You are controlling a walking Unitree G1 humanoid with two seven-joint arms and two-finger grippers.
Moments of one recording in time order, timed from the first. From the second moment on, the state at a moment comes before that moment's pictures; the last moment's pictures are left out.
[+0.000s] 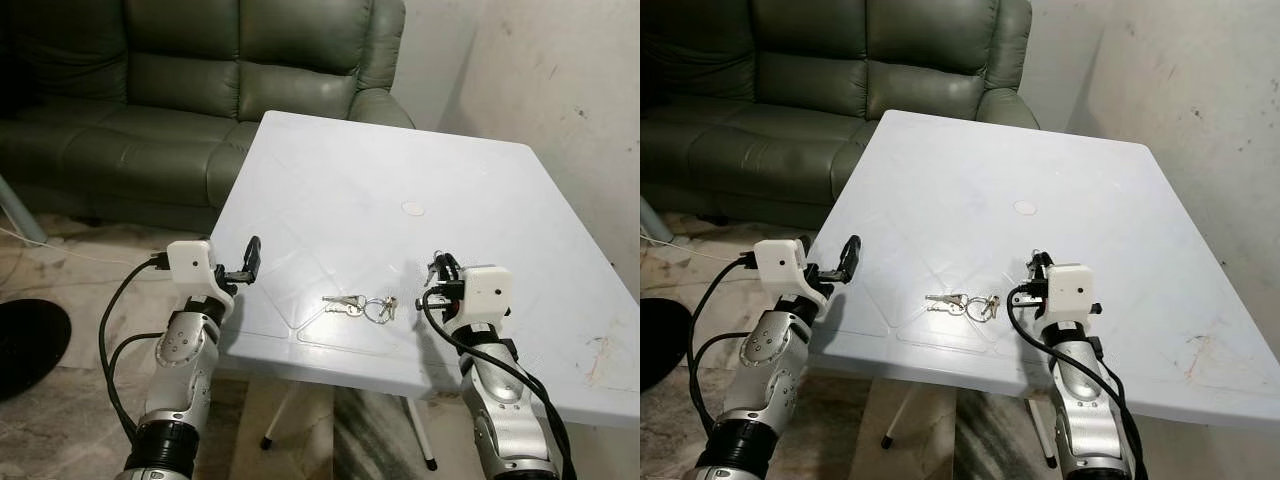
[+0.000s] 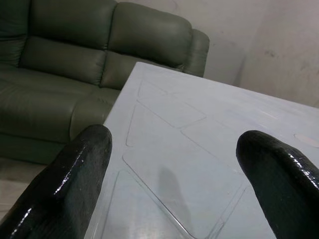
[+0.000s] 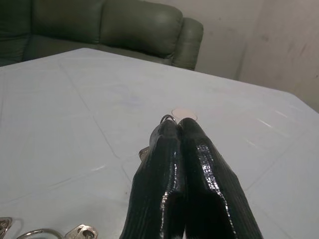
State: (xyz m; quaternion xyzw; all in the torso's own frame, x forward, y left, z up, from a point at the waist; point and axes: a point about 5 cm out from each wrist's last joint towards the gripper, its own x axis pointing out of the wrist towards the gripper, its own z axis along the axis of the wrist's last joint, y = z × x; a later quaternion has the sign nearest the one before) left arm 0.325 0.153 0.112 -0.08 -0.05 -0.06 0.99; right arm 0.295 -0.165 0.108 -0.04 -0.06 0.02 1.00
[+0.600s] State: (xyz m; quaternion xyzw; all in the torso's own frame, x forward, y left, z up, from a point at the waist) left arm 0.325 0.152 0.110 -0.08 -0.05 -0.06 0.99; right arm 0.295 -0.168 0.105 -0.04 -0.04 0.01 1.00
